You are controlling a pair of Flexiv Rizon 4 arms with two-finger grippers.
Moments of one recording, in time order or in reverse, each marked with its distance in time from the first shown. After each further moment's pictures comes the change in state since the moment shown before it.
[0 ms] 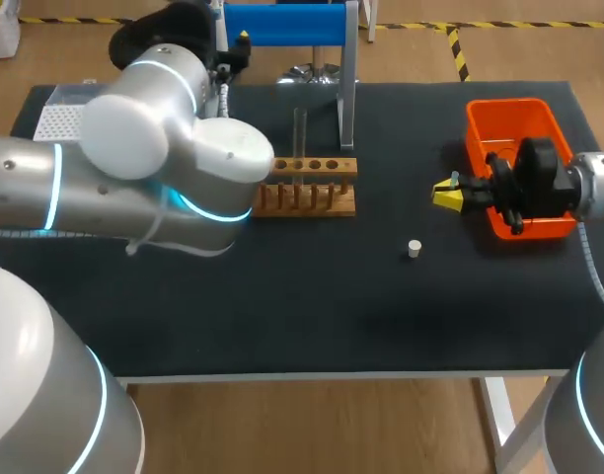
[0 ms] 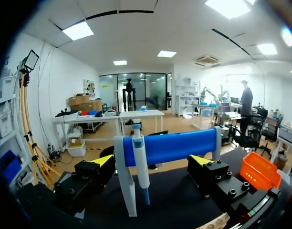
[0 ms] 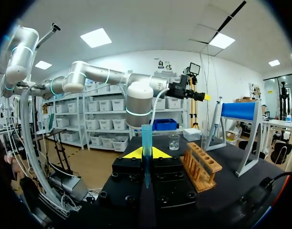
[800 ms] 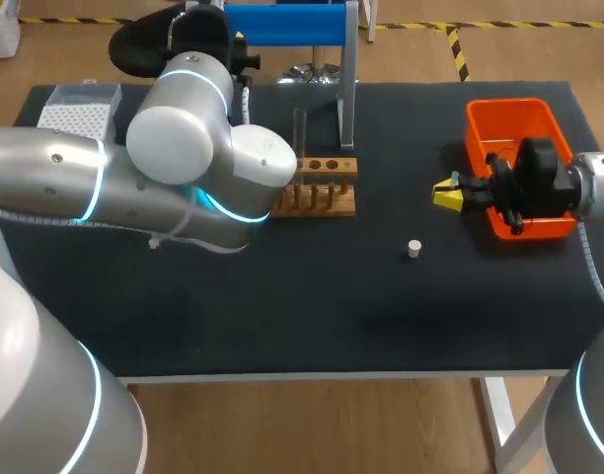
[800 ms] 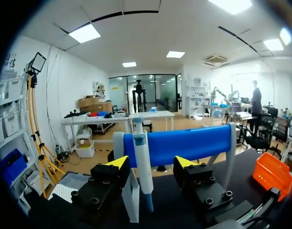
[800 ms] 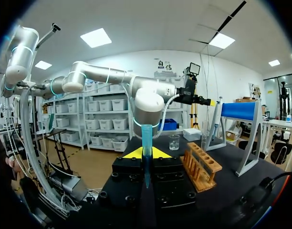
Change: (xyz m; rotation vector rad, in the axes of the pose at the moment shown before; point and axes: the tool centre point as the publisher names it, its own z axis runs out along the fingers) left arm -0.001 0.015 0.034 0.028 -0.090 0.012; right arm 0.000 0.000 0.000 0.000 0.000 0.000
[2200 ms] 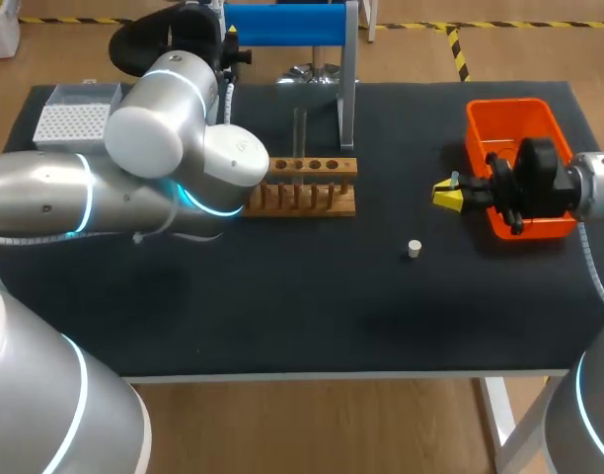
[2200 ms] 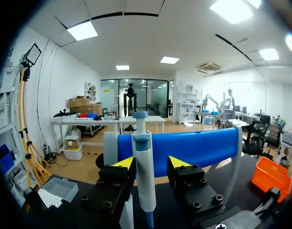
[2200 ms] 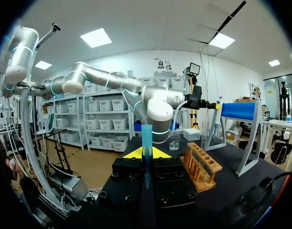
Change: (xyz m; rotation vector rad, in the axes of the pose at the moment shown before) left arm -0.009 0.006 0.047 0.049 0.098 -0.045; right arm 0.000 0.000 0.000 0.000 0.000 0.000
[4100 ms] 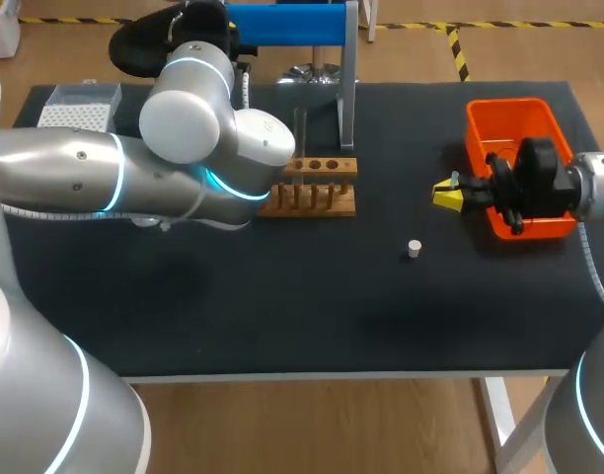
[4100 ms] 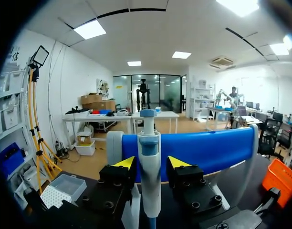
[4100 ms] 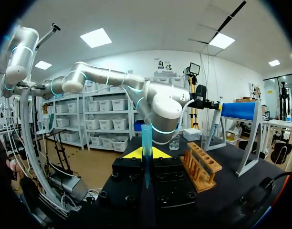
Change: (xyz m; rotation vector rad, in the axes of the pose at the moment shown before) left arm -0.007 0.000 0.014 -0.044 -0.134 -0.001; right arm 0.000 0.000 0.000 0.000 0.000 0.000
